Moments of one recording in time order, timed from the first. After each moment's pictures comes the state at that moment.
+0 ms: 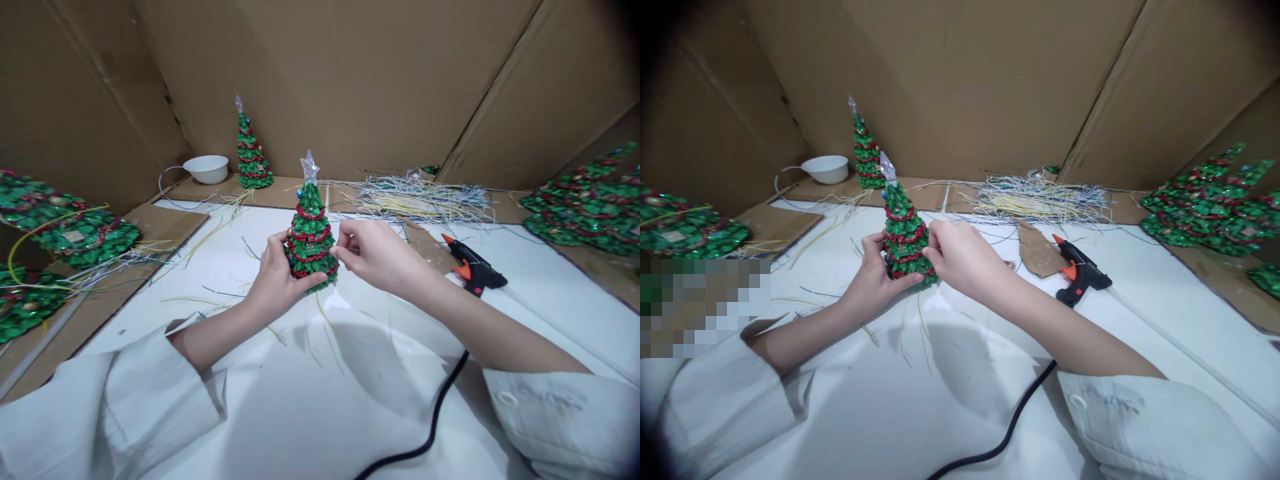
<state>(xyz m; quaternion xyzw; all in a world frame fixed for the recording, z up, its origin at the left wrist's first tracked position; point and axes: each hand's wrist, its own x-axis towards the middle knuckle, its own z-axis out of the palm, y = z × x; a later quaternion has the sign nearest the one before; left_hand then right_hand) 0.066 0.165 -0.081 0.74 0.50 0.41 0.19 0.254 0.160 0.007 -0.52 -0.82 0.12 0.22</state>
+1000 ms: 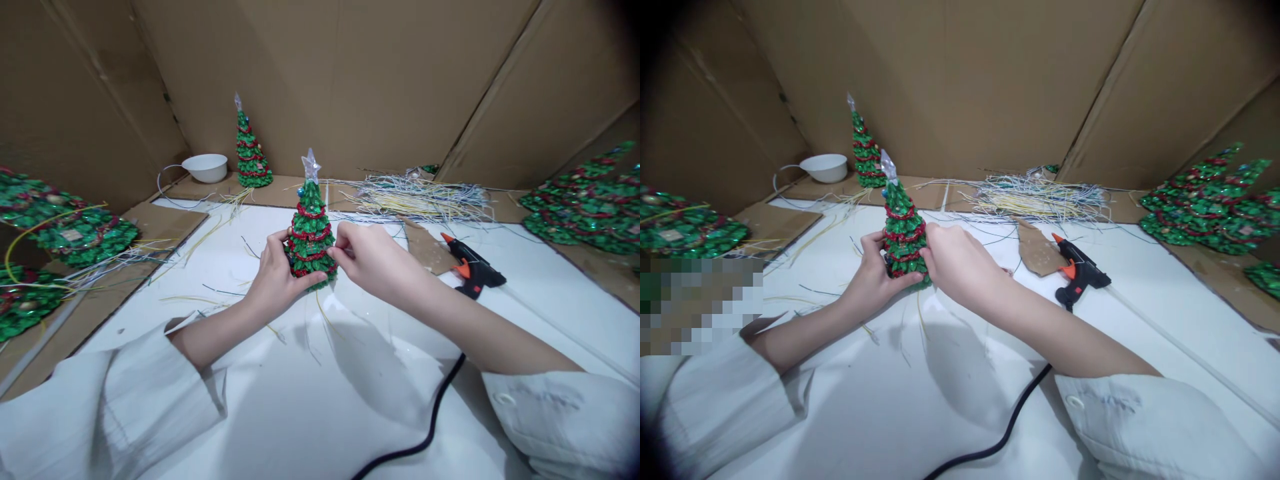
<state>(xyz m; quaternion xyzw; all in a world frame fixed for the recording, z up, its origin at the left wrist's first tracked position) 0.065 0.166 -0.082 0.73 0.50 0.42 0.19 0.248 0.150 0.008 -0.54 -0.82 0.06 0.17</state>
